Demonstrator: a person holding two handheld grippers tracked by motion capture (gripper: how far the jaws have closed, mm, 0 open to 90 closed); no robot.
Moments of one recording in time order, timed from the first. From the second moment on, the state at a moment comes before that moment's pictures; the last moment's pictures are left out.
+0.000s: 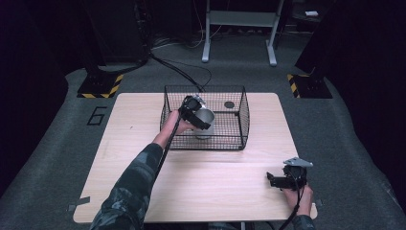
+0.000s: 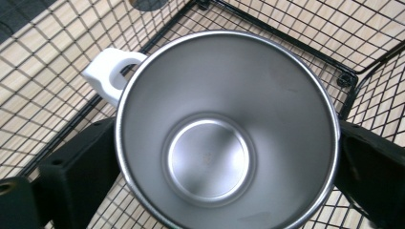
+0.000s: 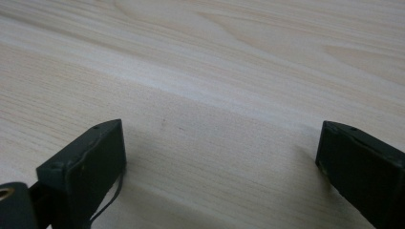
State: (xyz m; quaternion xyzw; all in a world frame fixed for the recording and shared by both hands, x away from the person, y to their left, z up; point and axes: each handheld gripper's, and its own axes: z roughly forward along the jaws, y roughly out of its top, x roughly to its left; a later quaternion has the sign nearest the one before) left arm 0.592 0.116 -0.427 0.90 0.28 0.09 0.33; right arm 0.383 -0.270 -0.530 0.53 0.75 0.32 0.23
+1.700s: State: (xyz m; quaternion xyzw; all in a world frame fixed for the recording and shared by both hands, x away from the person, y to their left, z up) left arm 0.438 0.210 -0.368 0.86 0.25 0.17 0.42; right arm 0.383 -0.270 -0.530 0.53 0.75 0.32 0.23
